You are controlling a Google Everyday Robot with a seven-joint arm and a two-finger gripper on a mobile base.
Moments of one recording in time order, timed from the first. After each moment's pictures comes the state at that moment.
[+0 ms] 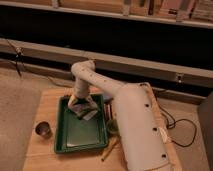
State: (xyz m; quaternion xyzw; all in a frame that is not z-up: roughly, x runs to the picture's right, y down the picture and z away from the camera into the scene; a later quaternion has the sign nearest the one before) arm -0.143 0.109 0.913 -0.21 -0.42 -0.69 0.55
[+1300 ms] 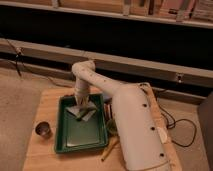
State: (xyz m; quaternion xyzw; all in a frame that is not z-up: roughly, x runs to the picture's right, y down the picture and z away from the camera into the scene) arm -0.141 0.109 0.915 -0.21 -0.43 -0.69 0.54
